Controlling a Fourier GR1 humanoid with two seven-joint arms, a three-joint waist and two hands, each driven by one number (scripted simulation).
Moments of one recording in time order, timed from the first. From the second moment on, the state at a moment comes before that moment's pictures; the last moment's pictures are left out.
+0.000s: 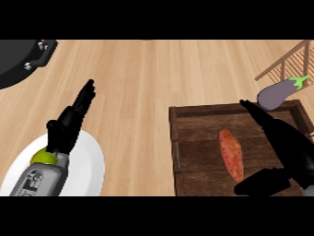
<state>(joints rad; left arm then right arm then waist) -0.20 0.22 -0.18 -1.44 0.02 0.12 0.04 -0.21 -0.52 0.34 -2.05 0.24 0.24 1.00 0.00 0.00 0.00</state>
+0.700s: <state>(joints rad) -0.17 0.19 -0.14 -1.44 -0.02 0.08 0.02 -0.19 -0.42 0.34 -1.94 0.39 0.30 0.95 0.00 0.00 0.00</state>
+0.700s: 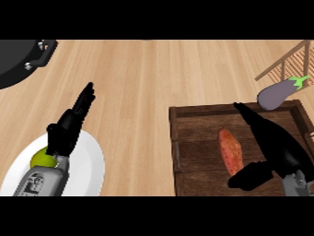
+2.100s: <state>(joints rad) -0.18 0.11 -0.07 -1.47 -0.12 0.03 0.06 -0.08 -0.28 0.31 -1.81 0.67 0.41 0.69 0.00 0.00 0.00</state>
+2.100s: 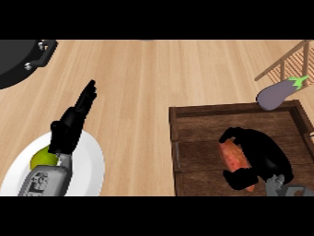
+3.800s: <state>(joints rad) -0.14 0.10 -0.04 -1.46 -0.13 0.00 0.01 0.20 -0.72 -0.72 -1.82 -0.31 0.59 -0.09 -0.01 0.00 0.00</state>
